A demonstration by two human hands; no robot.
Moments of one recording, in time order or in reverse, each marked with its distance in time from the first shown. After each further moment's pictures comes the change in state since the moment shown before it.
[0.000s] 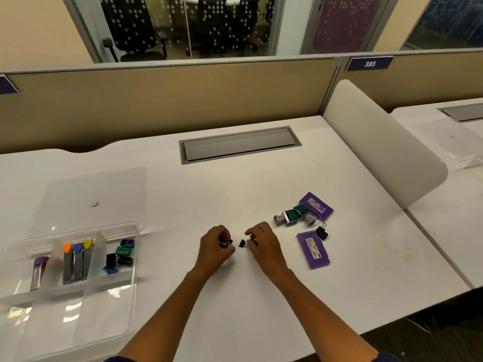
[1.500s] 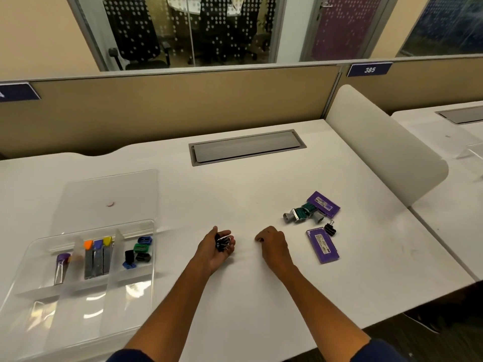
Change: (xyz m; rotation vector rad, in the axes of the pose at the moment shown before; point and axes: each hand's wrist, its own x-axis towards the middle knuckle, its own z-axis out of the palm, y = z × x) left_hand -0.006 0.012 -0.040 -1.146 0.016 -0.872; right_hand -0.006 -0.016 0.012 -0.251 -0.131 0.205
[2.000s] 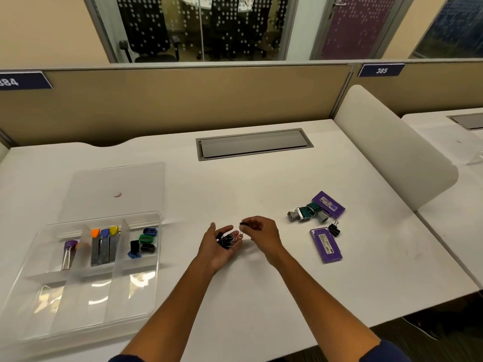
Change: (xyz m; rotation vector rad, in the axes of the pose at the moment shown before) left_hand -0.011 -0.007 -0.004 -0.170 -0.031 0.013; right_hand -0.003 -0.056 -0.030 0.899 -0.114 0.201
